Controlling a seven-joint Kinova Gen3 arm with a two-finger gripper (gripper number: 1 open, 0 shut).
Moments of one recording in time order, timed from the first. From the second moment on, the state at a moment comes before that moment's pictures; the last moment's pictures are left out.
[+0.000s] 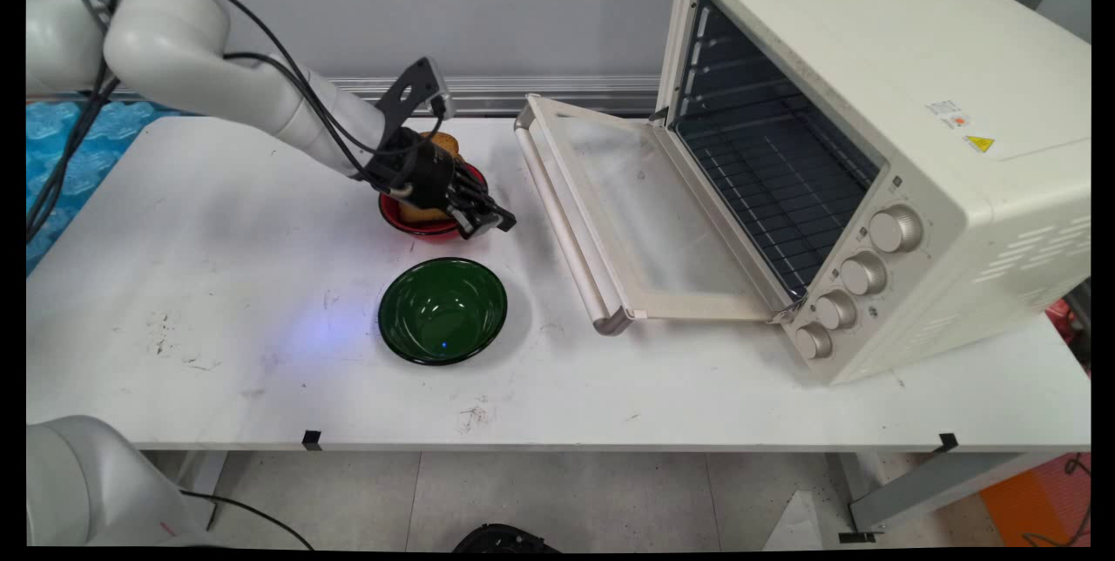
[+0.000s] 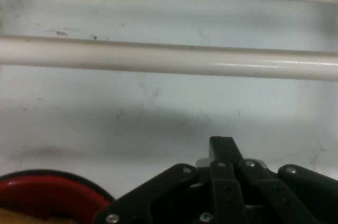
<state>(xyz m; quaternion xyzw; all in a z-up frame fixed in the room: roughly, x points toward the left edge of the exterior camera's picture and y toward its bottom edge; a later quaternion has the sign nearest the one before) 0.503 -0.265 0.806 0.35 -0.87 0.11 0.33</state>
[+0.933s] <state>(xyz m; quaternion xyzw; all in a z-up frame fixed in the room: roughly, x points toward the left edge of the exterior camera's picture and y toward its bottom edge) 0.485 -0.280 0.762 0.34 -0.85 0.13 0.38</state>
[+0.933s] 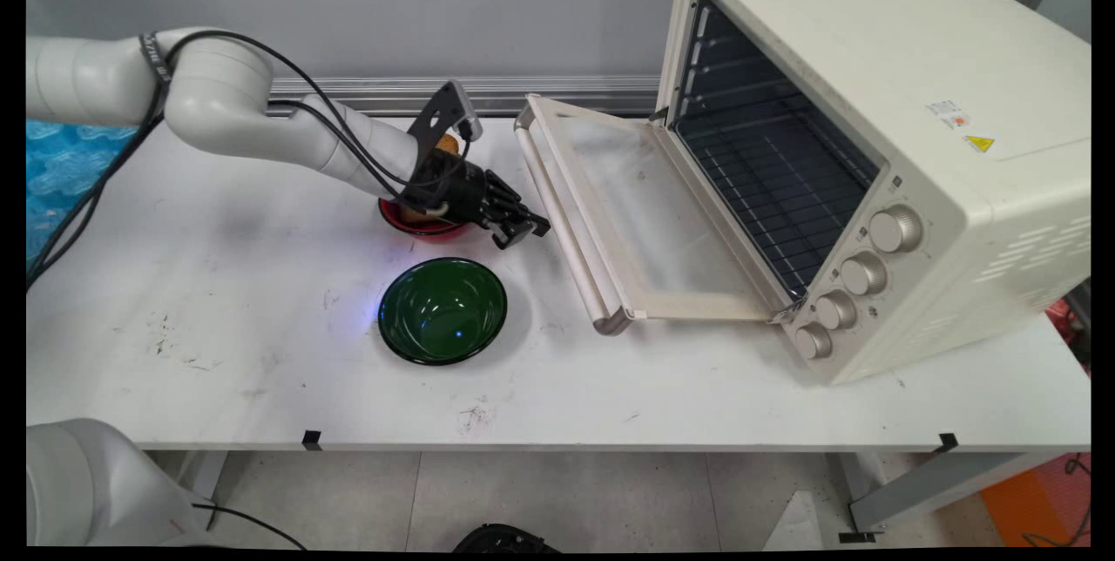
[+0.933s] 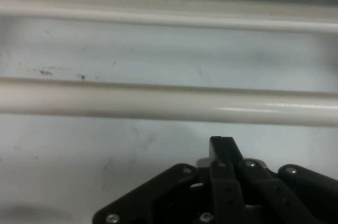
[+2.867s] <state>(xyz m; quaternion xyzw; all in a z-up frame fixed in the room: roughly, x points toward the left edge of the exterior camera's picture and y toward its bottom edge) 0.458 -0.328 0.789 0.30 -0.83 0.15 0.44</state>
